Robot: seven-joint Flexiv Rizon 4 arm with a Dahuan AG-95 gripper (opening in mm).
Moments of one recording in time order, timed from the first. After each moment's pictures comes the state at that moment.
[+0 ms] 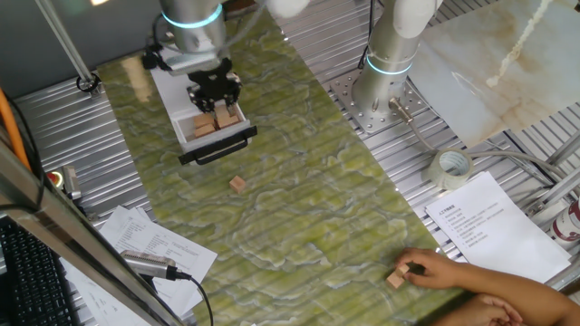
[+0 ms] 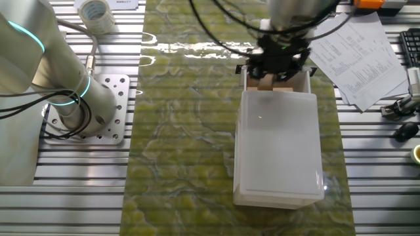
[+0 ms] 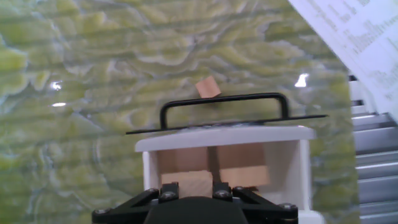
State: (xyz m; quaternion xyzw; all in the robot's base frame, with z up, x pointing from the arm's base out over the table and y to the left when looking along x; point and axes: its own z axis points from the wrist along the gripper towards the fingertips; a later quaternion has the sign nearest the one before) arm 0.500 -0.013 0.210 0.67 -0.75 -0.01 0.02
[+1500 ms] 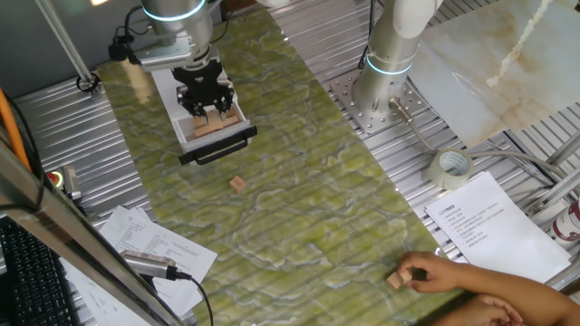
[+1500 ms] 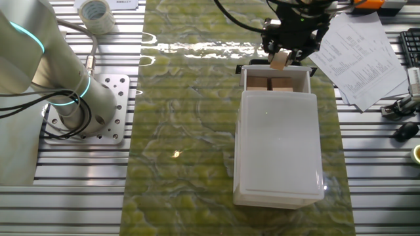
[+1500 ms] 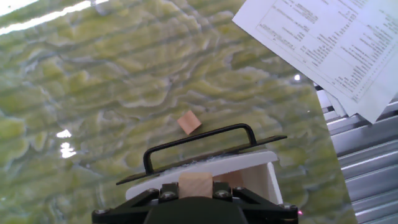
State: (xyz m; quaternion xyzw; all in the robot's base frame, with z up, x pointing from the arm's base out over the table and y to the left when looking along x) arm 0.516 0.020 0.234 0.58 -0.81 -0.03 0.01
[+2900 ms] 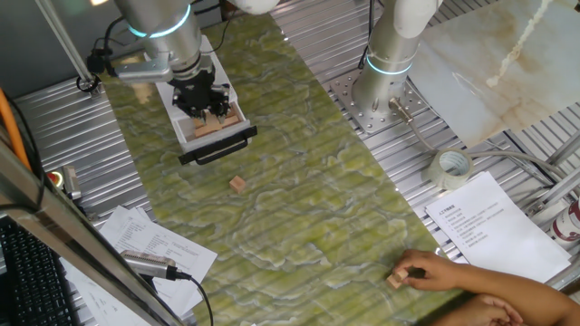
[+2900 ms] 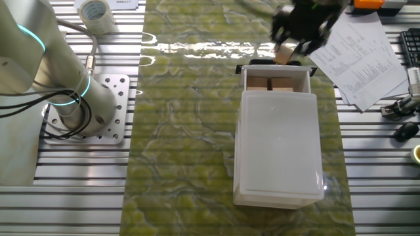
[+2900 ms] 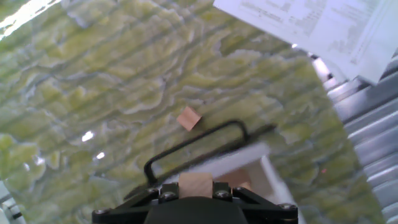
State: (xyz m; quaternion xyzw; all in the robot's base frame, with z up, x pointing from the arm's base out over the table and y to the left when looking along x) arm 0.541 0.045 0.247 0.53 -0.85 -0.02 0.07
